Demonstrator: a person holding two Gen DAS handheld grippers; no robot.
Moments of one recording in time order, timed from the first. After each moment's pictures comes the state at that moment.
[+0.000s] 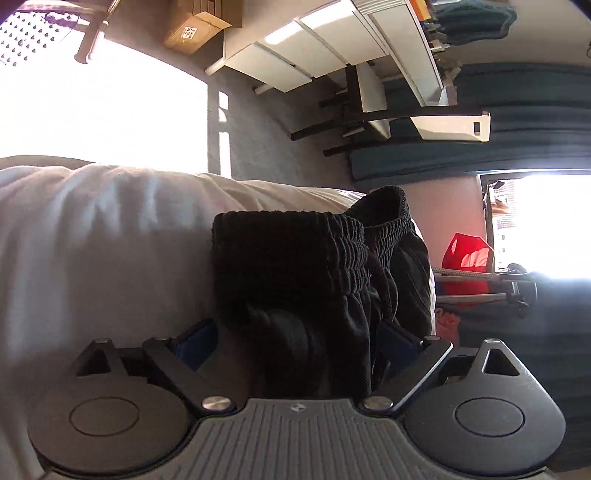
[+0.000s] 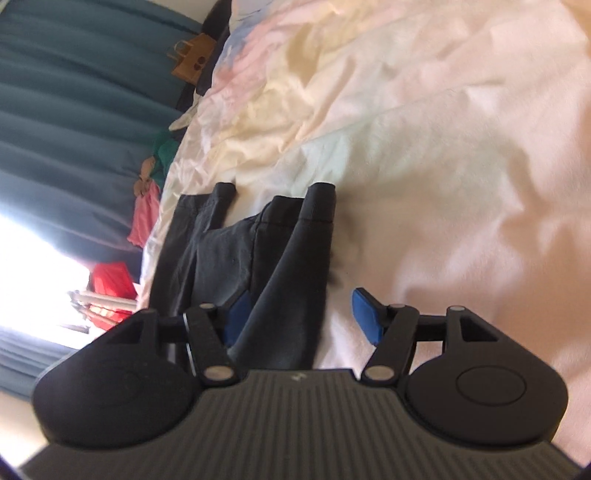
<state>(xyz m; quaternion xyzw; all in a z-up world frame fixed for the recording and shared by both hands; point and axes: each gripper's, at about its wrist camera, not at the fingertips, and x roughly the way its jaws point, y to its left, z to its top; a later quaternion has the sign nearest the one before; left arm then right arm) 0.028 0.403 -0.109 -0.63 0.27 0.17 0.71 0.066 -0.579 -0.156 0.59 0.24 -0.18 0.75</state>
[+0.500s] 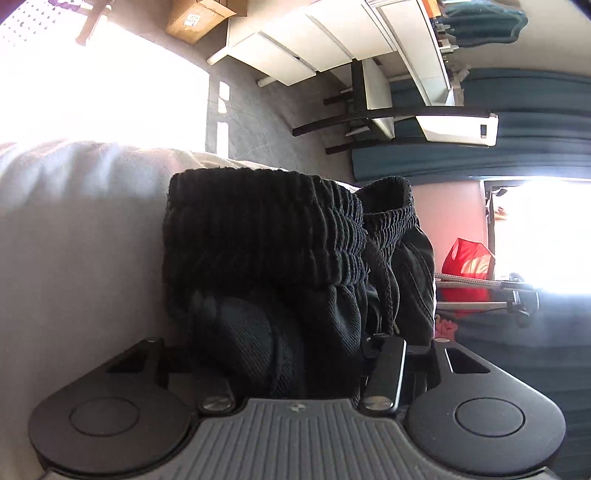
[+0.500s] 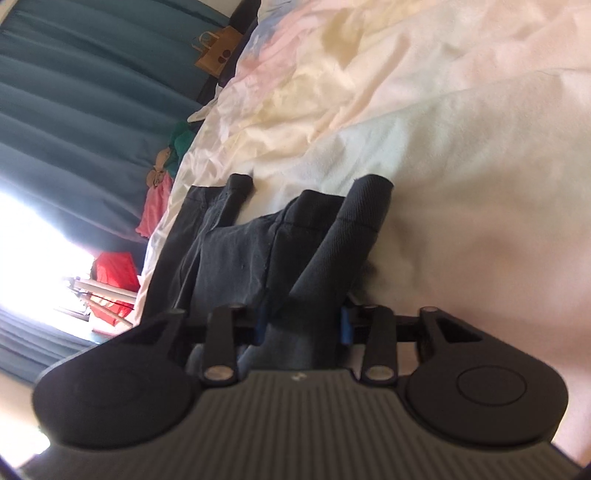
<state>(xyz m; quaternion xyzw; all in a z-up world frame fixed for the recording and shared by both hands) 0.041 0.390 -0.118 -0.65 0.27 0.18 0.69 0.132 -0.569 -0.175 0.53 0.24 -0.17 0.79</state>
